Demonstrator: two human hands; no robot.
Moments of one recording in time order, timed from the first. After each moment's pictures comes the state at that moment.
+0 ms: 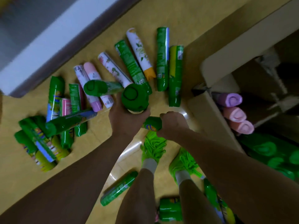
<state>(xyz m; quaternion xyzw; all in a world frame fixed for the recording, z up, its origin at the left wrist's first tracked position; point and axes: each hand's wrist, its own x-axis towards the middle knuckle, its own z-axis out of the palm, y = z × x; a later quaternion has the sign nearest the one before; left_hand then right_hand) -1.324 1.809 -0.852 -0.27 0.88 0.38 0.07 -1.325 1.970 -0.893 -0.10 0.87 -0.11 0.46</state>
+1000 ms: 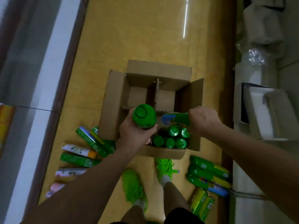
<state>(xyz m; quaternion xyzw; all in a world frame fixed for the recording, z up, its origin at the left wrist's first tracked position) -1.354 2.175 -0.644 0.17 0.87 0.37 0.26 -1.234 2.361 -0.565 0.31 0.88 -0.07 0.35</state>
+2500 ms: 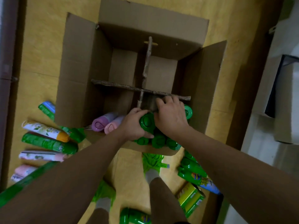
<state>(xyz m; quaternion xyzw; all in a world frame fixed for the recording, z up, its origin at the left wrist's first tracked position) -1.328 2.222 -0.869 0.31 0.78 0.16 0.53 -1.234 2.364 -0.808 0.29 0.90 -0.21 0.25</state>
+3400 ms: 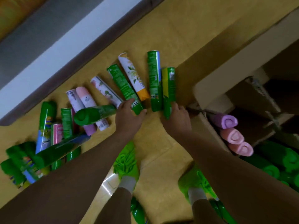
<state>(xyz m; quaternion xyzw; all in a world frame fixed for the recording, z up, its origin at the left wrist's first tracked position) -1.399 1.817 -0.918 -0.20 0.89 0.34 0.25 -1.393 1.990 -0.916 0.17 0.89 -0.25 0.34</state>
